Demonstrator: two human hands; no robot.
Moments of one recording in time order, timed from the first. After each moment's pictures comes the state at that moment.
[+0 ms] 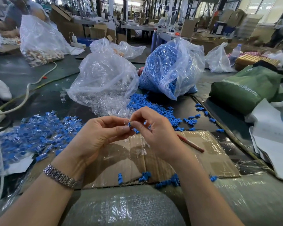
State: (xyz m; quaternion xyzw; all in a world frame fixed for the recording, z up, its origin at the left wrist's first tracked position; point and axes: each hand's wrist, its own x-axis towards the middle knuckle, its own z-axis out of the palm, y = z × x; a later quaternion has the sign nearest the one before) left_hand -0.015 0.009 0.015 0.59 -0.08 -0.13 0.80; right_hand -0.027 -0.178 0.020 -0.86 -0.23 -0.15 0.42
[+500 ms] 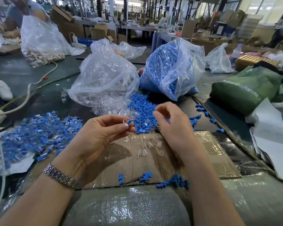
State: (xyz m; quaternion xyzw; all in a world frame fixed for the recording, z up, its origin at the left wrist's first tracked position) left_hand -0.010 0.014 0.012 0.55 -0.09 -0.14 0.82; right_hand -0.024 -0.207 0.027 -0.91 -0.02 -0.18 0.38
